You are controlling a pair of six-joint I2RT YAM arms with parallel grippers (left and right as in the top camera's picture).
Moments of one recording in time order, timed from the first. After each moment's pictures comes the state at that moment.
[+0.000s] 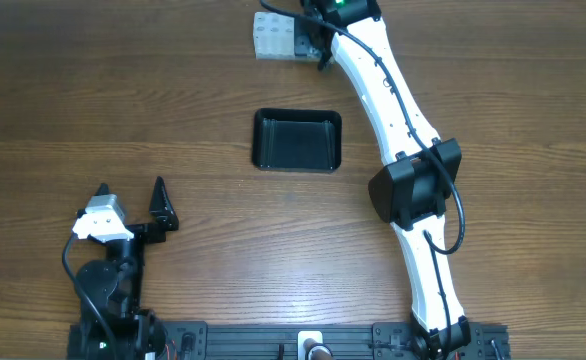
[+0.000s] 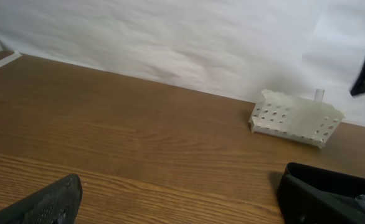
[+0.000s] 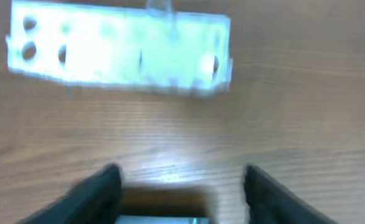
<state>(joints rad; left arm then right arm) 0.06 0.01 0.01 -0.07 0.00 -0.20 0.40 2.43 2.57 -1.21 0.22 0.34</state>
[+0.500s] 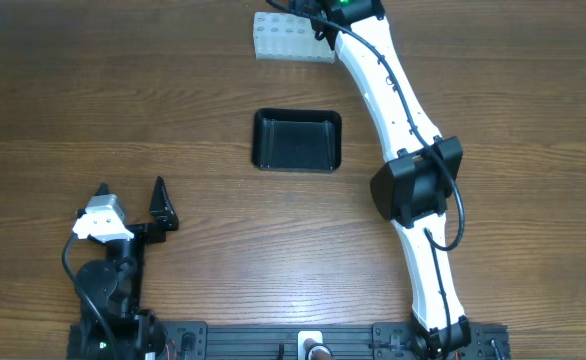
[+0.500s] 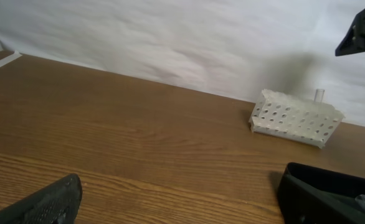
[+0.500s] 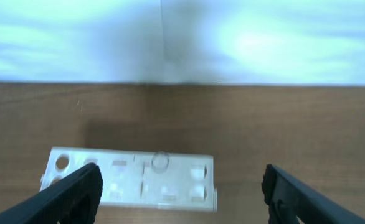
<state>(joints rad) 0.06 0.01 0.01 -0.07 0.00 -0.20 0.38 2.45 2.57 -0.84 0.32 0.24</state>
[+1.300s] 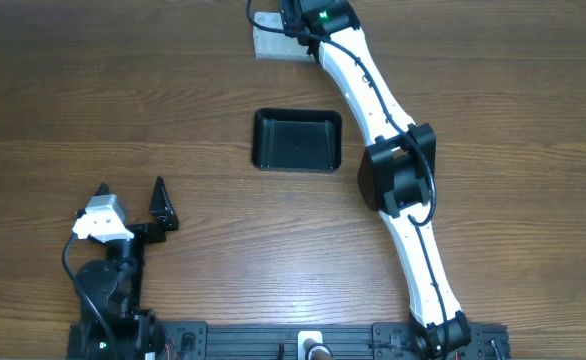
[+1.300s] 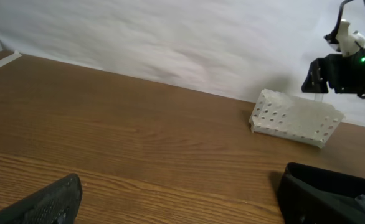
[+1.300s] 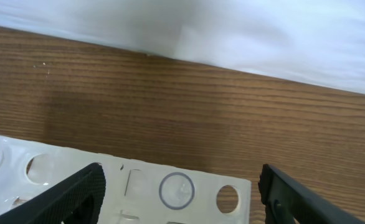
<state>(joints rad) 0.06 0.01 0.01 -0.07 0.00 -0.20 0.40 2.61 2.57 -0.75 0.33 0.10</state>
